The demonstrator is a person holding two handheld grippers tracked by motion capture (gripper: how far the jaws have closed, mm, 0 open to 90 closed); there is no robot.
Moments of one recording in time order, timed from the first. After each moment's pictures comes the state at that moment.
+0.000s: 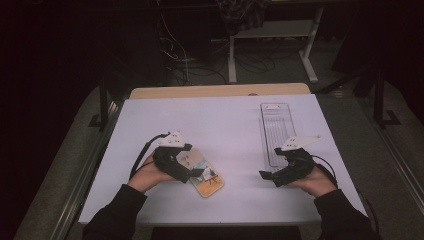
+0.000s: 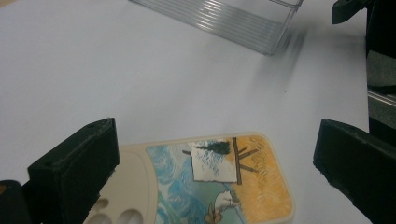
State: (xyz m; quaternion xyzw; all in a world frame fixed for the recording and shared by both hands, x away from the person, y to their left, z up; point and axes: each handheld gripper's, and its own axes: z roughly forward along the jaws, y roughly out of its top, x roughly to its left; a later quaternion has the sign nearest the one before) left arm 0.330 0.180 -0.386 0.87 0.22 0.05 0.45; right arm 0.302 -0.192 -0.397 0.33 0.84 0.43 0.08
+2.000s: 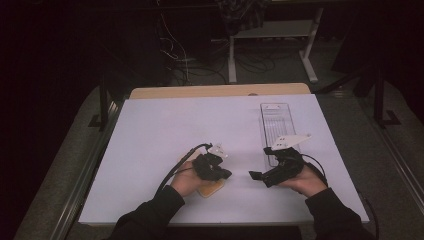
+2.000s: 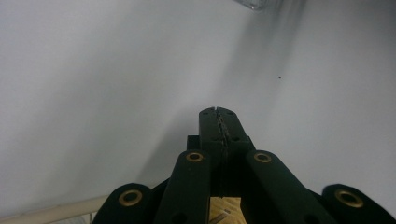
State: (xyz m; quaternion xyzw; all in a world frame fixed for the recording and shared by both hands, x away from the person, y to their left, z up) left arm 0.330 0.086 -0.434 0.91 0.21 -0.01 0.35; right arm 0.302 -0.167 -0.391 0.30 0.84 0.45 0.07
